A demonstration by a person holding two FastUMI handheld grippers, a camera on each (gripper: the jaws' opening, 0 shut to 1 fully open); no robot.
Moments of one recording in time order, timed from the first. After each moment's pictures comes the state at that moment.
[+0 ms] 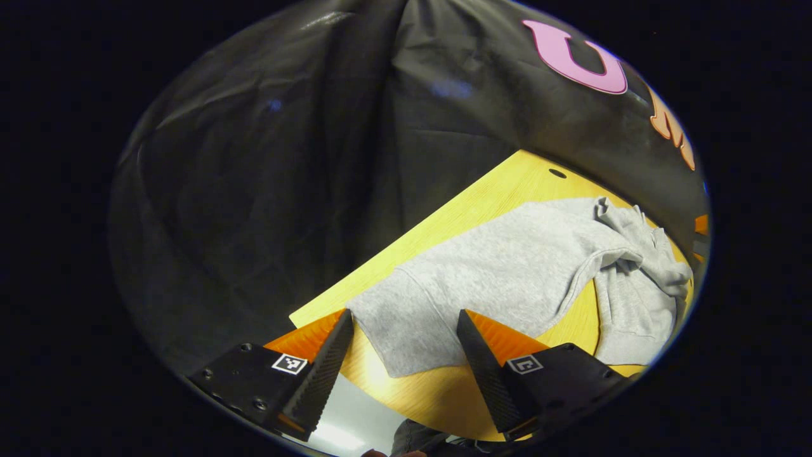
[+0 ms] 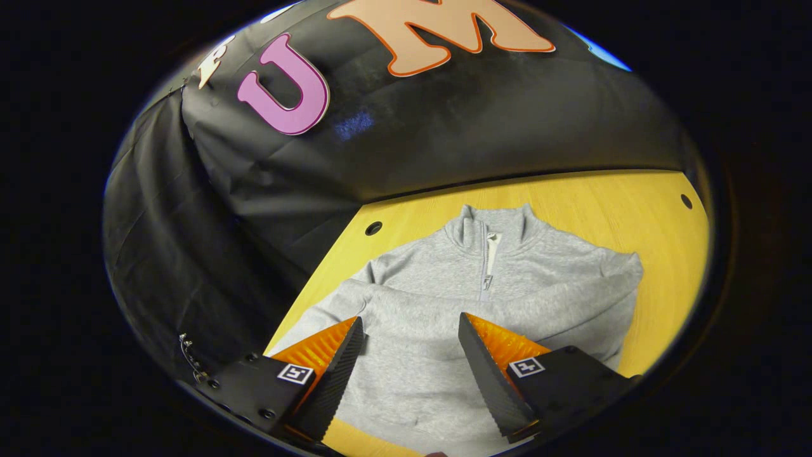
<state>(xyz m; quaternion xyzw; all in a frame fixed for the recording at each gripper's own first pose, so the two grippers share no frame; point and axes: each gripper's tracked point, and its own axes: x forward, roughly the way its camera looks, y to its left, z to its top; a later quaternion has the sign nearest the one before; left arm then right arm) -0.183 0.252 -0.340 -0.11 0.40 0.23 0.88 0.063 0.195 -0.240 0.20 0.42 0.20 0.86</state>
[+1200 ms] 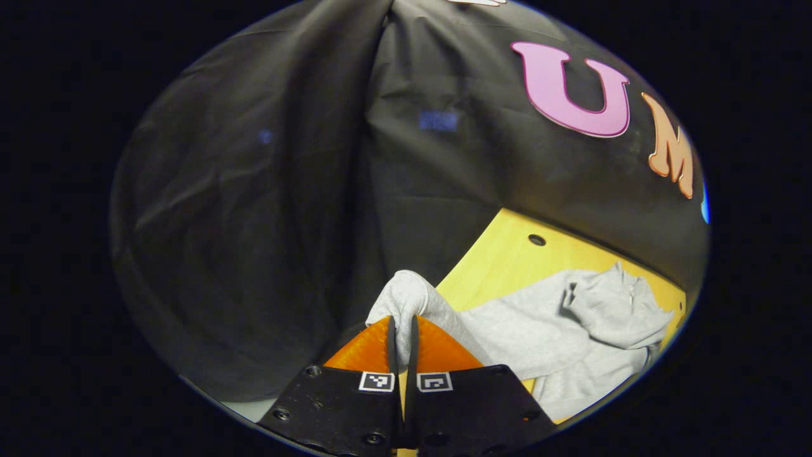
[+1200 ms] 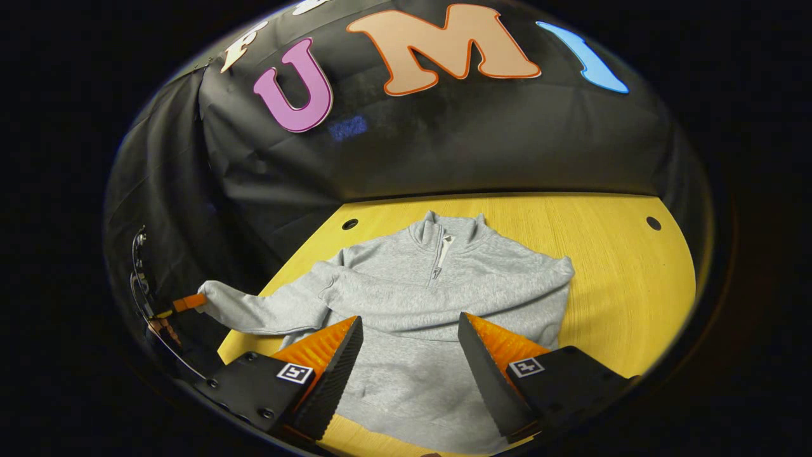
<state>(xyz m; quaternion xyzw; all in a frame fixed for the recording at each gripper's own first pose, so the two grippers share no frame) -0.050 0.261 -0.204 -0.09 0.31 0.21 0.92 0.014 0.125 -0.233 0.14 0.39 0.17 0.89</state>
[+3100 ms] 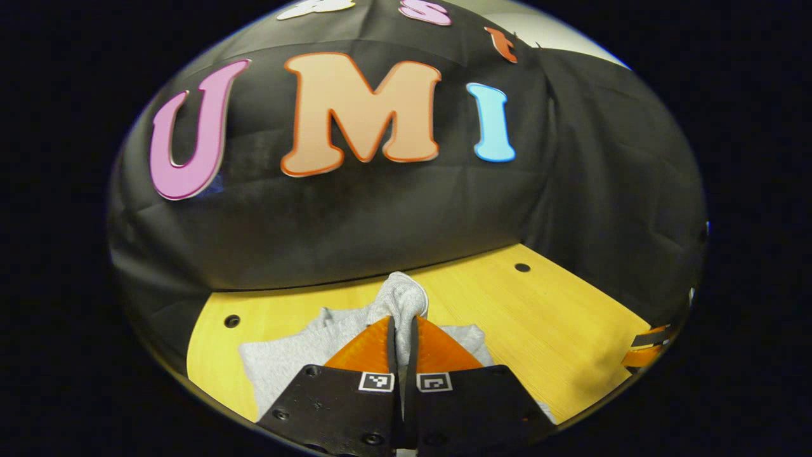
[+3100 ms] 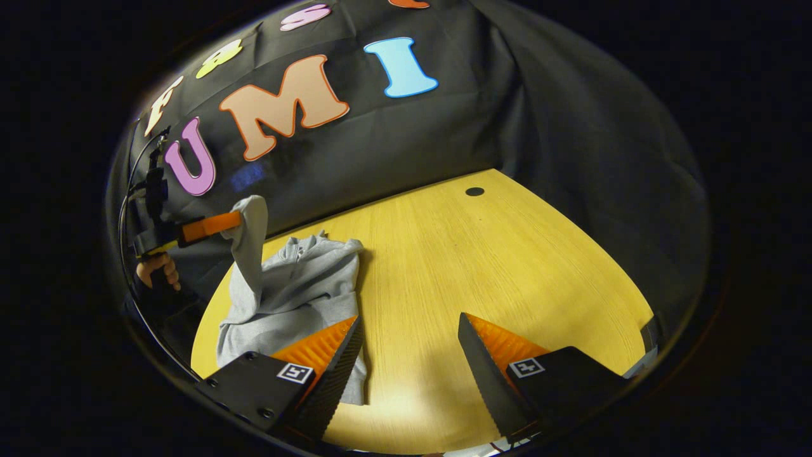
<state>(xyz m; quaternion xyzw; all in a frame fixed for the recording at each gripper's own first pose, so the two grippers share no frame) 0.080 -0.265 -0.132 0.01 0.23 -0.29 0.93 -0.121 -0.164 -0.230 0.19 0.37 -0.08 0.91</state>
